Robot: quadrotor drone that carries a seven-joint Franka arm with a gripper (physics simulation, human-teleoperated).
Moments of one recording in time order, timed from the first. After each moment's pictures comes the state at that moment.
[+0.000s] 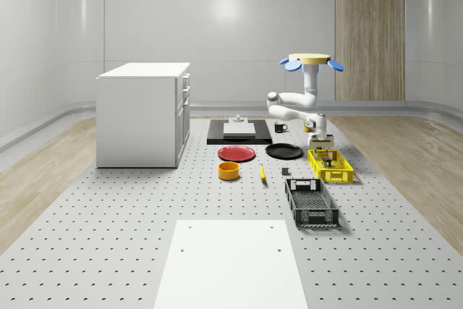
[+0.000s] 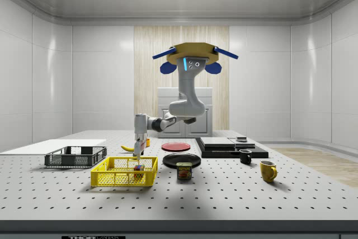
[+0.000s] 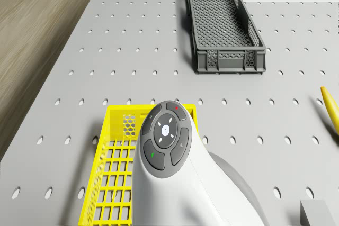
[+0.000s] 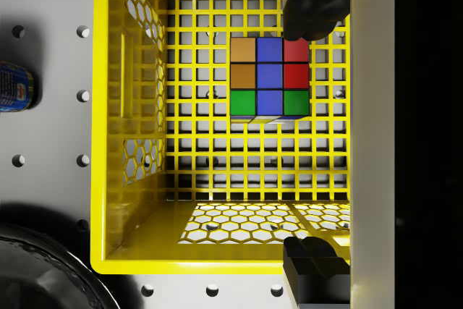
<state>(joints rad) -1.24 -1.54 1.18 -2.80 -1.95 1.67 1.71</state>
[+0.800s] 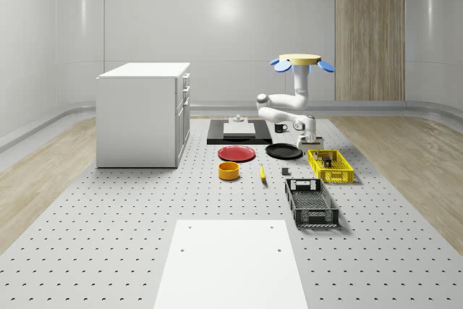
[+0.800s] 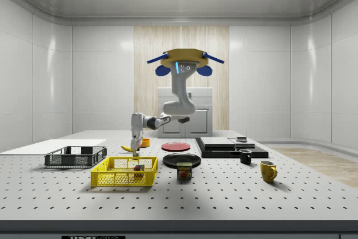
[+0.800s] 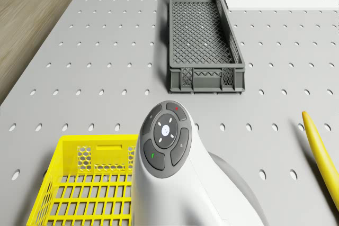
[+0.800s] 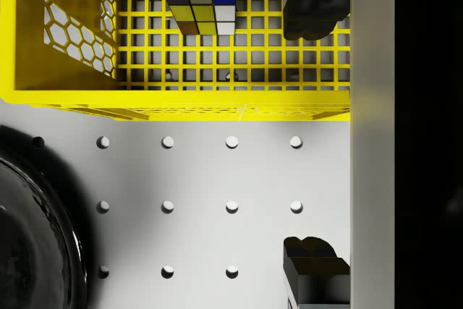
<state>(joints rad) -1.24 -1.53 1.17 -2.80 -1.96 1.66 1.70</state>
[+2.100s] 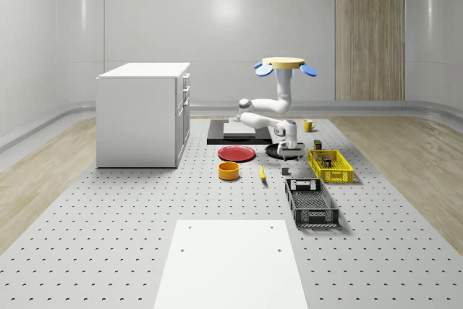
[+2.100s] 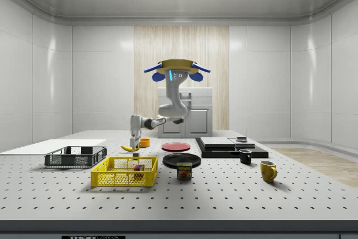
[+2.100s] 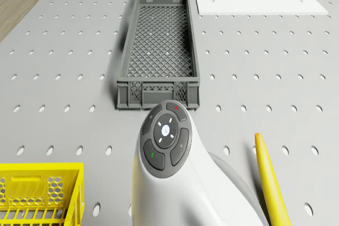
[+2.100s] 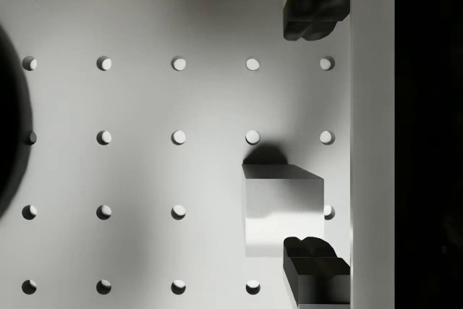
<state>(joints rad) -1.23 -1.51 1.17 -2.80 -1.97 1.64 1.70</state>
